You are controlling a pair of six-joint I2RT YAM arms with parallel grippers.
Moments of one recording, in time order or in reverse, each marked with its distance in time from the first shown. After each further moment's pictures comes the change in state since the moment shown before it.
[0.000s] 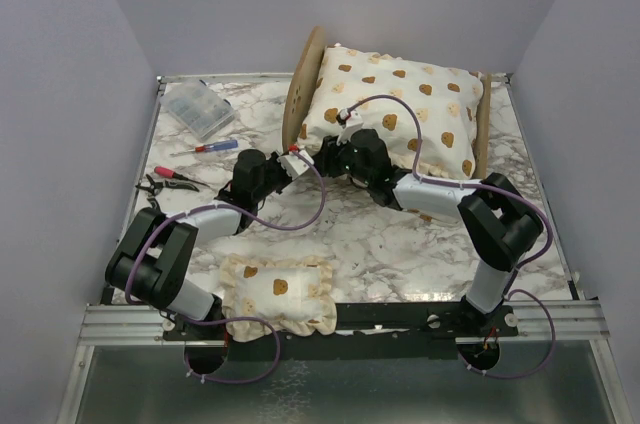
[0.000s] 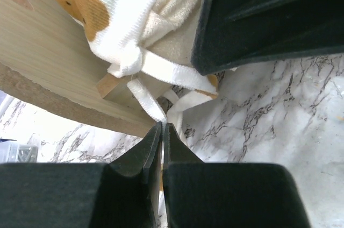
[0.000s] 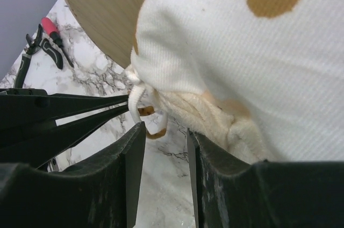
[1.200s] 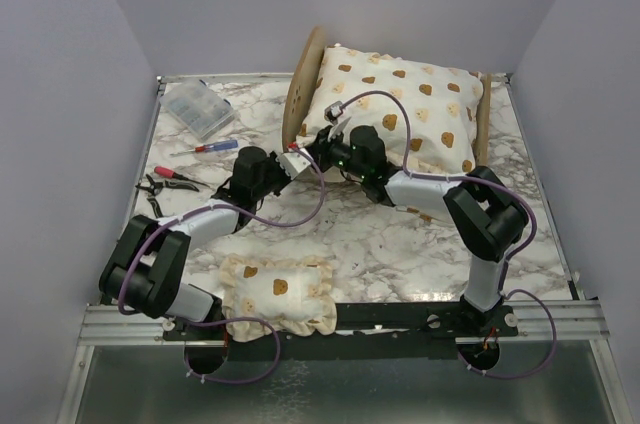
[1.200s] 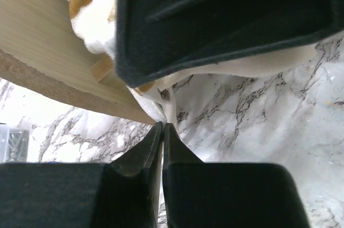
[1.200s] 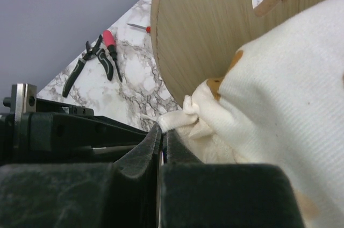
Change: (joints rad) left arm -0.002 -0.056 0.038 -0.193 -0.020 -0.027; right arm 0.001 0.093 0.034 0.234 -0.223 -0.033
